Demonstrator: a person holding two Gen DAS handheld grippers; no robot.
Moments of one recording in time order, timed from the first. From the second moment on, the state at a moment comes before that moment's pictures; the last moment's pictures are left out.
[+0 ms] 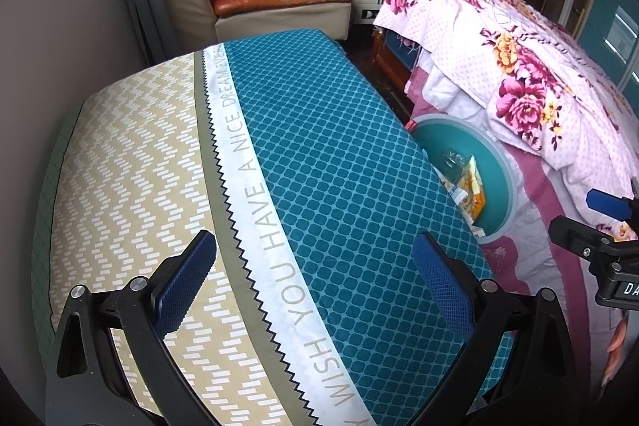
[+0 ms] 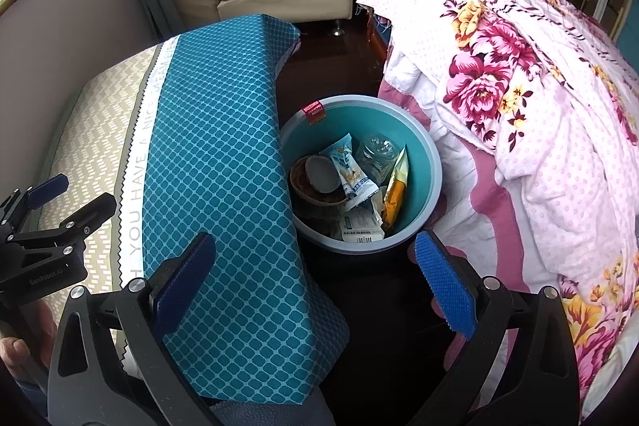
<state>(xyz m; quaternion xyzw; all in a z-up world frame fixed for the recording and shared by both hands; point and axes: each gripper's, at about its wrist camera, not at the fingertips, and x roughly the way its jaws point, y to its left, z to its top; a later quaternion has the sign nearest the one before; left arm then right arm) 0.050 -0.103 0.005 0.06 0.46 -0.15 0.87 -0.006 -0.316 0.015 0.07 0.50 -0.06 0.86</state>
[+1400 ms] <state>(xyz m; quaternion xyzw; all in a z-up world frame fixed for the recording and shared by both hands) 0.060 -0.081 -0.014 0.05 0.48 -0.15 0.87 0.011 -0.300 0.003 0.05 0.52 -0.07 0.85</state>
